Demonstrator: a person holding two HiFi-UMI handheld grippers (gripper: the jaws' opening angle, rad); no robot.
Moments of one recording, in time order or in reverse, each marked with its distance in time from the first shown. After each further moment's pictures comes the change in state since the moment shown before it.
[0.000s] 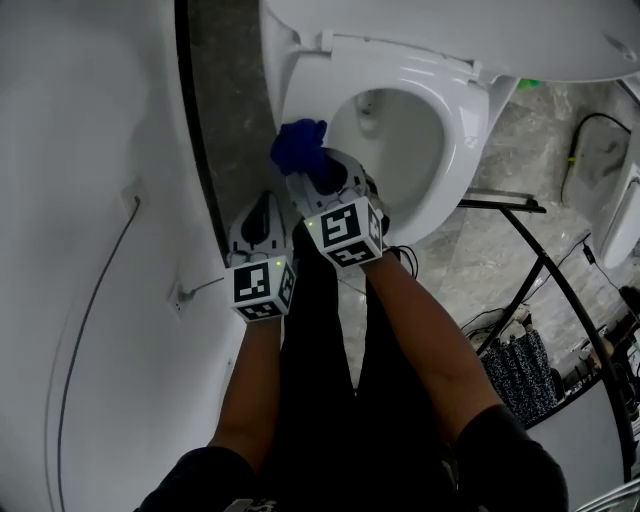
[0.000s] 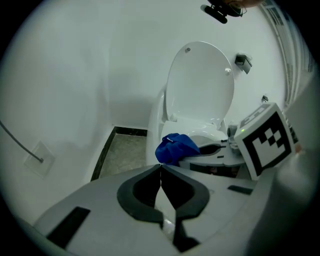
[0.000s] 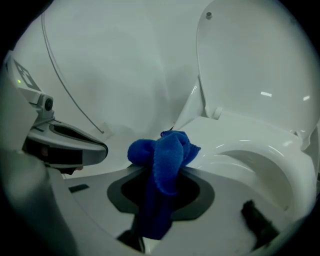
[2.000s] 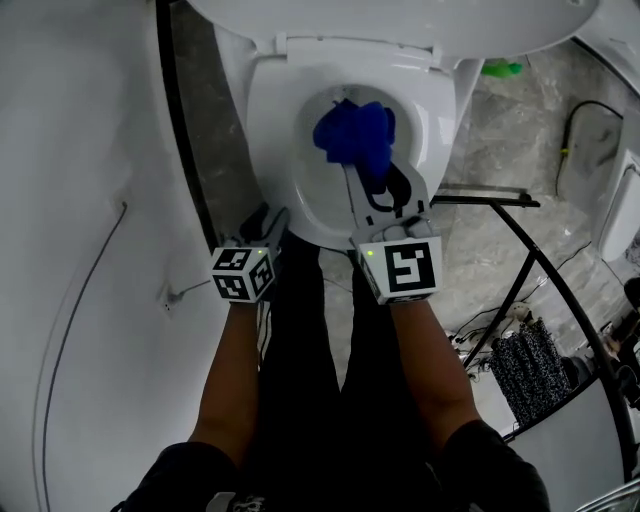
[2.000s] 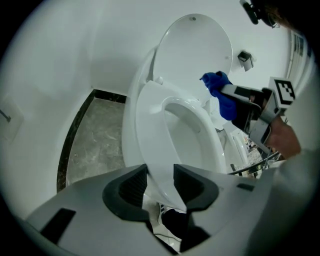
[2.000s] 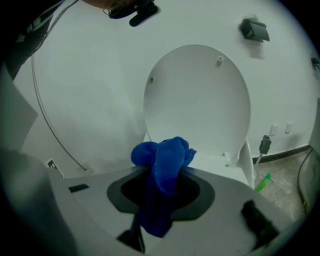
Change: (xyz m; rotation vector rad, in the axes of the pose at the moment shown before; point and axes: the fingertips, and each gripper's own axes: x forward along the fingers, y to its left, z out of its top) left arm 0.016 -0.050 -0.083 -0.090 0.306 -0.268; right arm -0.151 -0.100 0.046 0.233 -0.321 -0.229
